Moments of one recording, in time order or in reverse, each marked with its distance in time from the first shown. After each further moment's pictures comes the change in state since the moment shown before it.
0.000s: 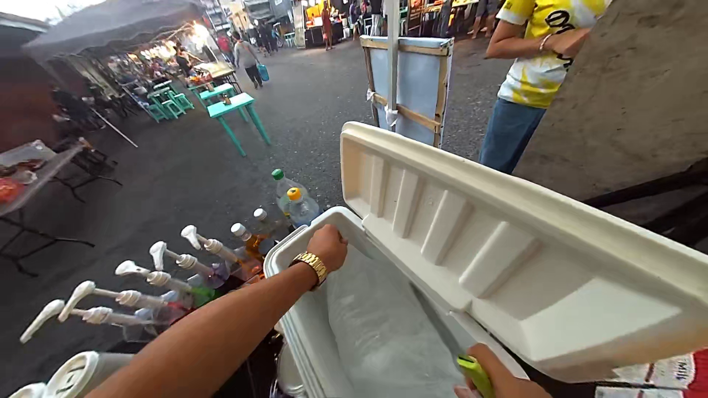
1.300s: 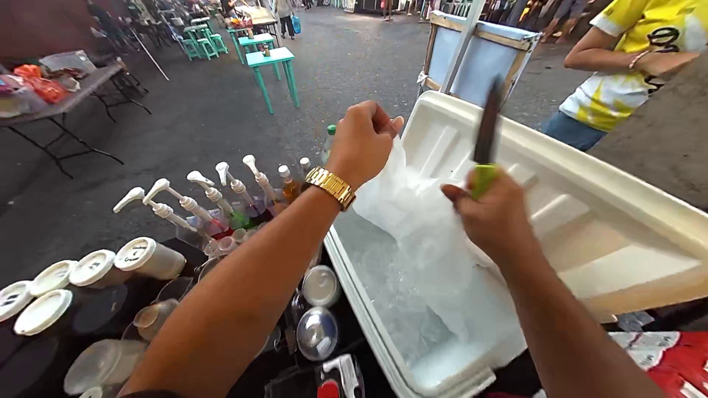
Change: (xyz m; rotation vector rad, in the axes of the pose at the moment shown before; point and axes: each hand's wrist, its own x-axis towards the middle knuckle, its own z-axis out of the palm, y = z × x) left_hand -0.117 0.013 -0.116 -0.608 0.594 0.455; right_hand 0.126 -0.093 -0.031 -0.068 0.475 -0.250
